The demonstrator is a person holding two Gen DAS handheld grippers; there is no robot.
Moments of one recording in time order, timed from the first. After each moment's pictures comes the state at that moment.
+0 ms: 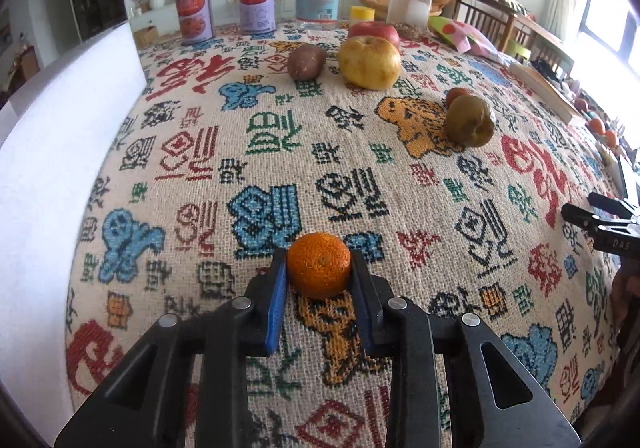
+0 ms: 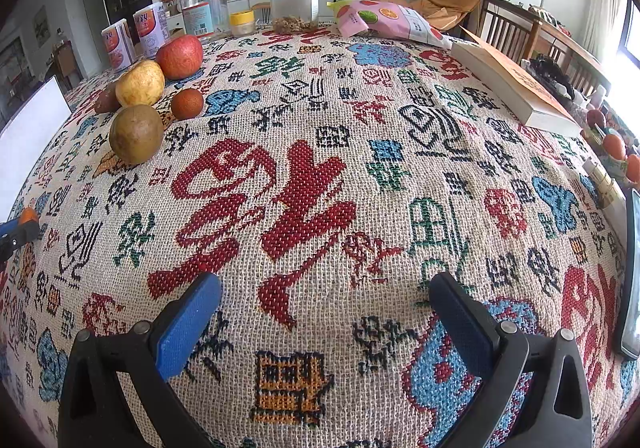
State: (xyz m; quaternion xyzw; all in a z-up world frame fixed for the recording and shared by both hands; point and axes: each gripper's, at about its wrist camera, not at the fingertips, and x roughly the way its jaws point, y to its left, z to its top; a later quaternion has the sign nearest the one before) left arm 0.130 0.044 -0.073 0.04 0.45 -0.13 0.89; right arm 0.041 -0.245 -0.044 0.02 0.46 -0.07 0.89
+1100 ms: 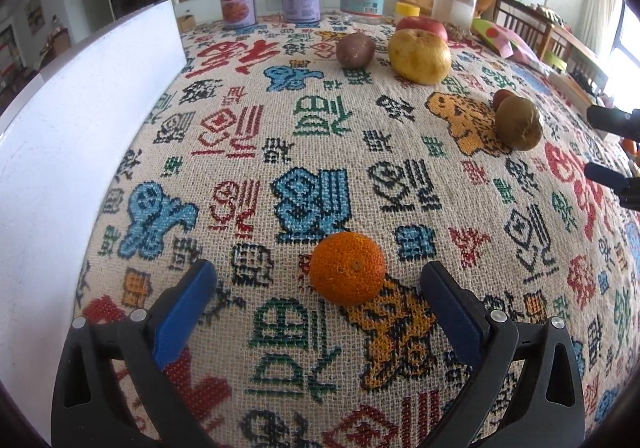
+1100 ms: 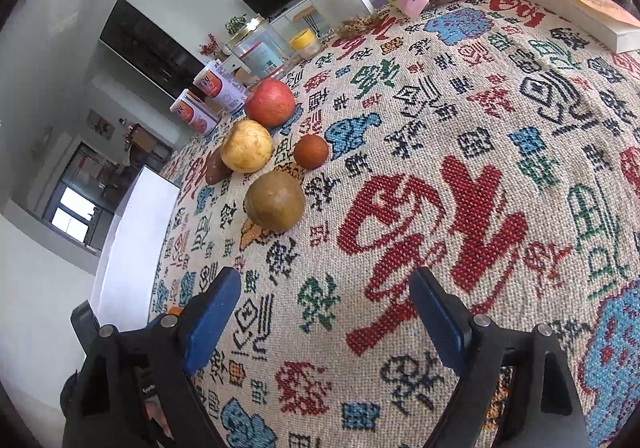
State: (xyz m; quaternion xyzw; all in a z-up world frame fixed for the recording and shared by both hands) left arm 0.133 0.054 -0.086 0.03 0.45 -0.06 0.89; right arm 0.083 -0.229 -0.023 0.30 0.44 0.09 0.84
